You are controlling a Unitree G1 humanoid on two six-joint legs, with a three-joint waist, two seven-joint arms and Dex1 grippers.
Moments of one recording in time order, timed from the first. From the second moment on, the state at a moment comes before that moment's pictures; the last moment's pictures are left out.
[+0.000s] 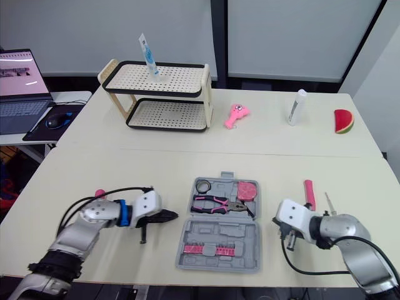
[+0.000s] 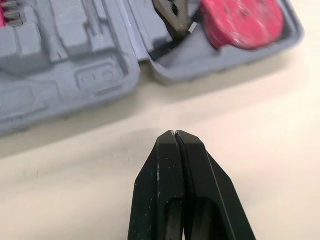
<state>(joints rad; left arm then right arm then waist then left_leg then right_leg) -0.21 0.75 -0.13 0.21 -0.12 -0.02 -1.19 0.11 -0.81 0.04 -0.45 0.01 0.44 0.91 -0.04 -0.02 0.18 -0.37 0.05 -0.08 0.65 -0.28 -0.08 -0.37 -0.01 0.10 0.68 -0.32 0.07</state>
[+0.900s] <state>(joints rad) 0.39 0.89 0.64 0.24 -0.44 0.38 -1.09 0.70 -0.78 -0.77 -0.37 0.22 0.37 1.06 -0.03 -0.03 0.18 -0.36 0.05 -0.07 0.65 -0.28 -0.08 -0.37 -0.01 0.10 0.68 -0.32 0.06</state>
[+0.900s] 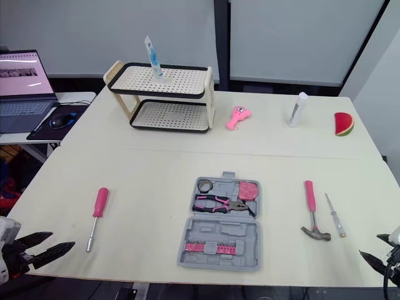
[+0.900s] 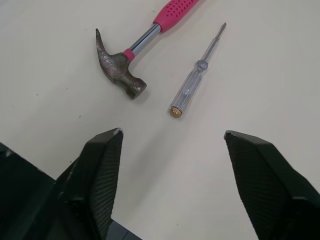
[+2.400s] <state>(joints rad) 0.00 0.89 0.19 -0.43 -0.55 0.45 -1.19 0.29 -0.83 -0.51 -0.46 0.30 0.82 0.79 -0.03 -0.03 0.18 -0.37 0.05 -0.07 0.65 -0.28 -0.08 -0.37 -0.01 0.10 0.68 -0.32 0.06</state>
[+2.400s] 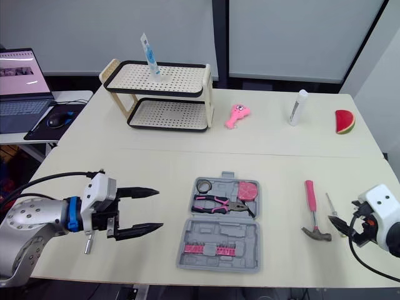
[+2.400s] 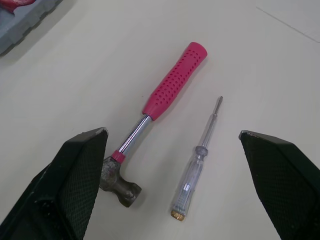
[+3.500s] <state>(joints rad) -0.17 0.80 0.01 -0.43 -0.61 0.34 -1.28 0.03 -0.72 -0.31 -0.03 0.26 0.85 0.54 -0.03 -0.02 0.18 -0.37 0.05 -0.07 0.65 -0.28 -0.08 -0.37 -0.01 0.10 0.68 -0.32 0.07</state>
